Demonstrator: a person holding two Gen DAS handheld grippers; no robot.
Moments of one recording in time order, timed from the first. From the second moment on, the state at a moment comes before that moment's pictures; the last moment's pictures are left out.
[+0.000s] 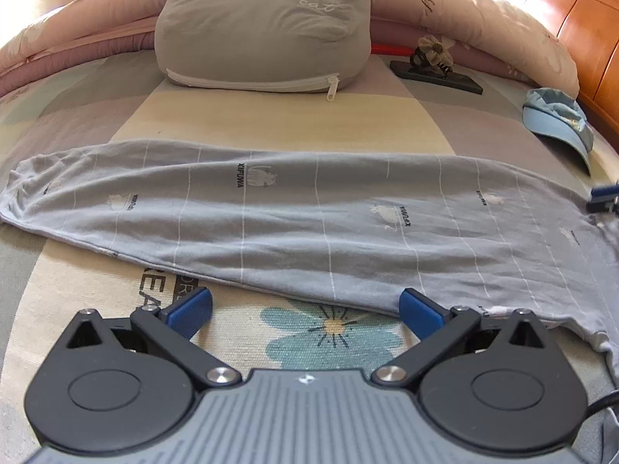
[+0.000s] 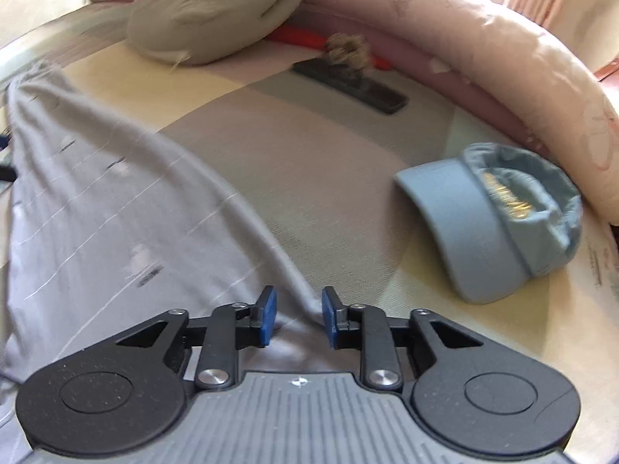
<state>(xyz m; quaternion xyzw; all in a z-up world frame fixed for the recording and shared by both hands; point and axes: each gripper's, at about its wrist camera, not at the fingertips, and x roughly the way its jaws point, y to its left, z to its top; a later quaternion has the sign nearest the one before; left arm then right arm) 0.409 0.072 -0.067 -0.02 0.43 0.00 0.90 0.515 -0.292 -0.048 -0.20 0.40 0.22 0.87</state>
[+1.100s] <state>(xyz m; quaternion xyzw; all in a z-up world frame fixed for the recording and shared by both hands) 0.420 0.046 -0.047 0.00 0.40 -0.04 0.91 0.520 -0.286 -0.053 -0.12 0.44 0.21 0.87</state>
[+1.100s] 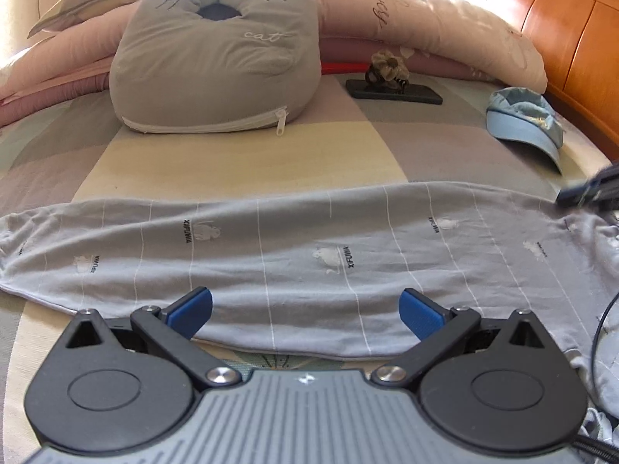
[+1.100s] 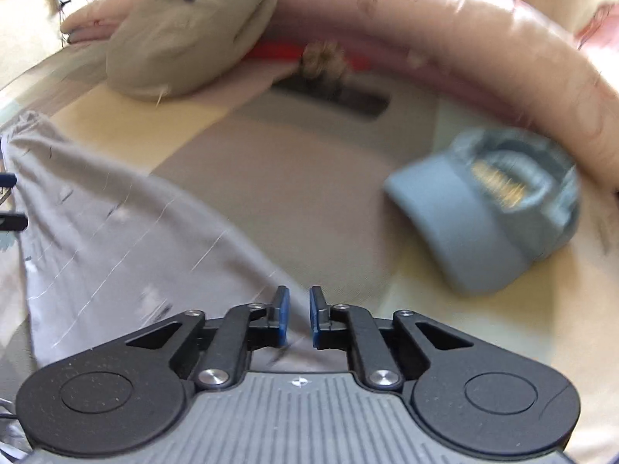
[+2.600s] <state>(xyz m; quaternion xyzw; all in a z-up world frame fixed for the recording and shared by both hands) 0.427 0.017 -0.040 0.05 0.40 -0.08 0.91 0.516 -0.310 -0.041 -0.09 0.42 0.21 0.88</state>
